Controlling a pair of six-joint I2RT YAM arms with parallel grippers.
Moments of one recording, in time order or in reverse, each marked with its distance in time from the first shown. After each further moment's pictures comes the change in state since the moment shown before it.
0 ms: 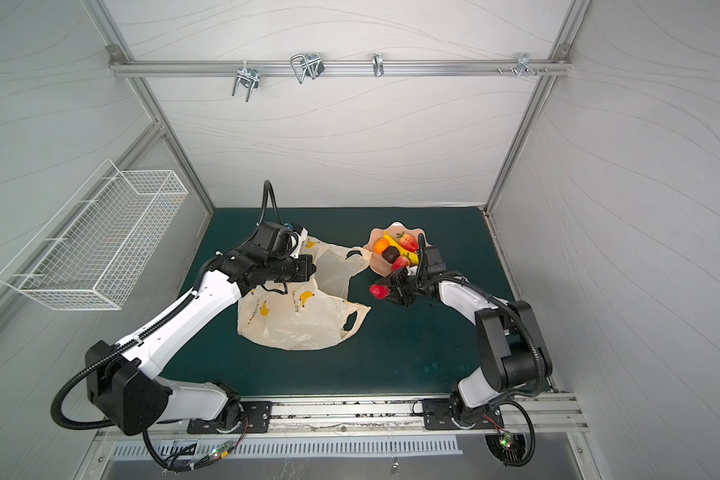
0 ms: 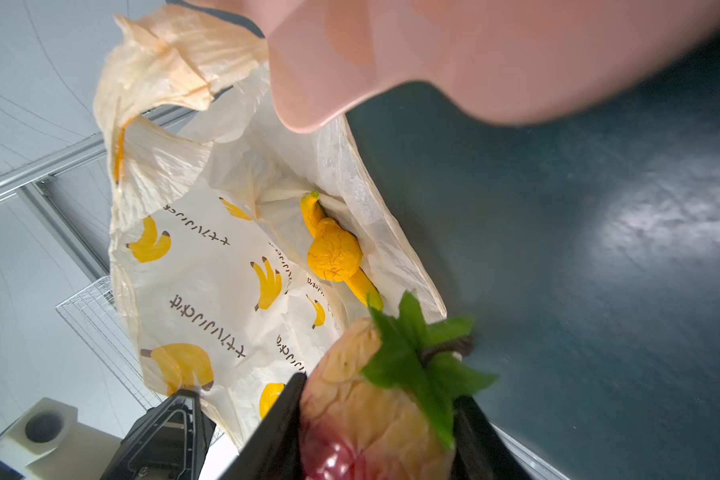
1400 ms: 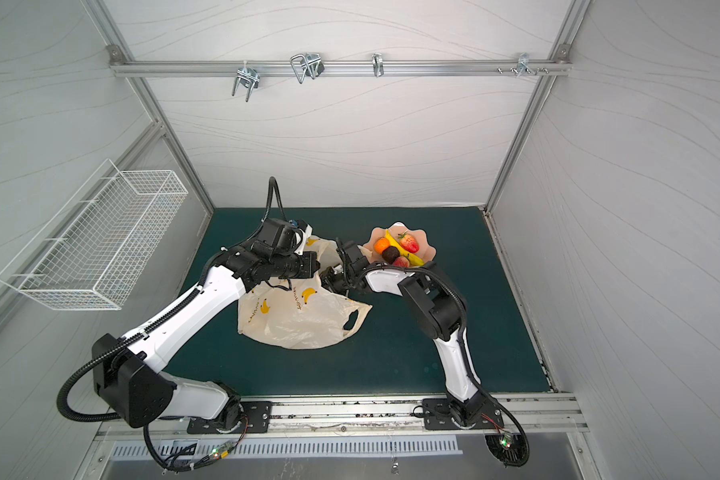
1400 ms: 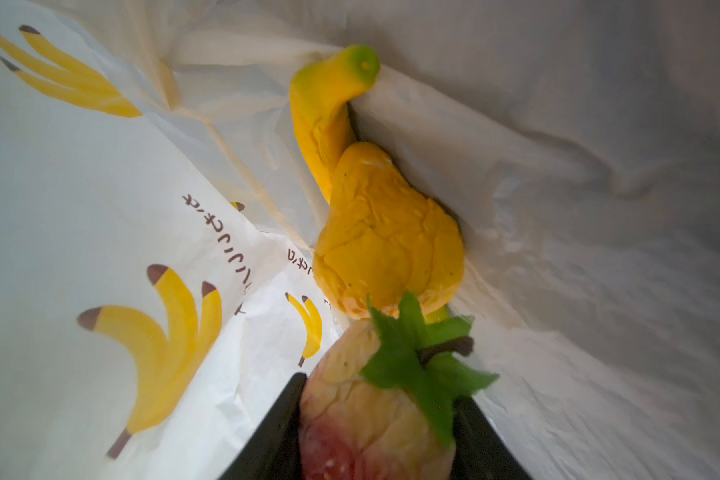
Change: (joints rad) left arm -0.019 0.040 0.044 0.001 0.000 -0.002; right arm 0.425 0.568 0.504 0.211 -0.060 0.208
